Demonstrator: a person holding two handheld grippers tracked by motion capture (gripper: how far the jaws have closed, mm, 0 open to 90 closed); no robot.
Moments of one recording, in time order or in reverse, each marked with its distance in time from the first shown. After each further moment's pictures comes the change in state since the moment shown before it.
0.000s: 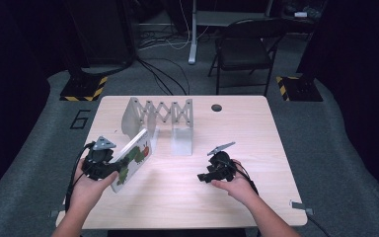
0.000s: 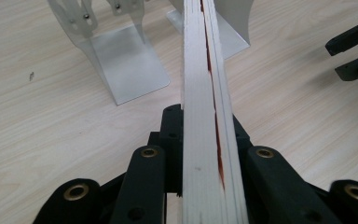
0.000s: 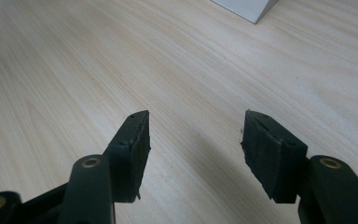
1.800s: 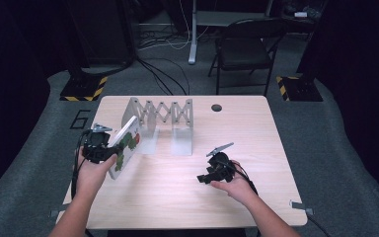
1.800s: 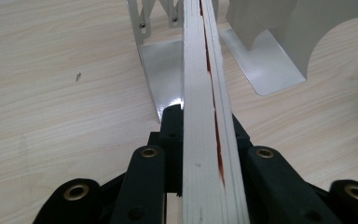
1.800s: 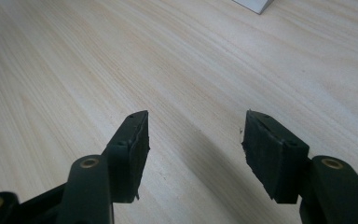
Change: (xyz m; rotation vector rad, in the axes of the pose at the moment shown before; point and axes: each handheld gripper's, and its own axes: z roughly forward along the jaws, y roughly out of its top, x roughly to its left) left arm 0.032 0.022 0.027 -0.021 0.130 -0.151; right arm -0.002 -0.002 0.006 0.019 -0.001 -0.014
